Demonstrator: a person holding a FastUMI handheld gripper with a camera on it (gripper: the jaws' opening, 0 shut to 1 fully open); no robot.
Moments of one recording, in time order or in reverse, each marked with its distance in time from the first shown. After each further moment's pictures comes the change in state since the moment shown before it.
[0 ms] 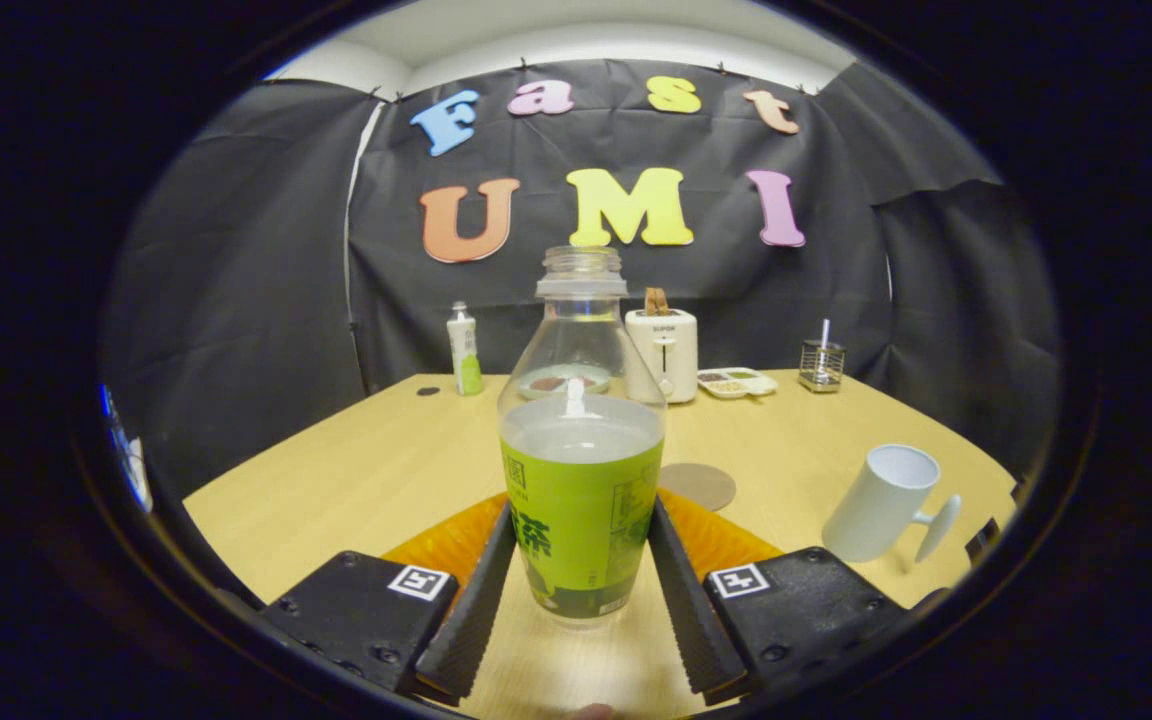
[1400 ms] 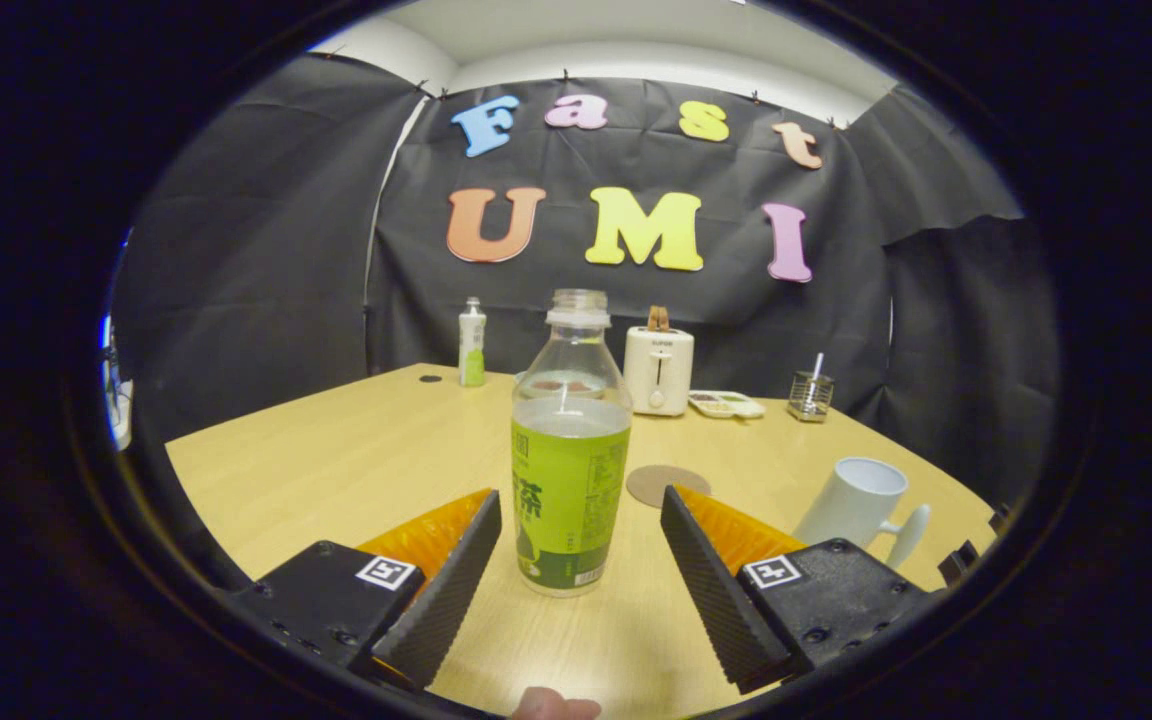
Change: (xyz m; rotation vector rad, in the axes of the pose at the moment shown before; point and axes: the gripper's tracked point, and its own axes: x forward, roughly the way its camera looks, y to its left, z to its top) arm -0.011 -0.014 -0.035 -0.156 -0.035 -0.011
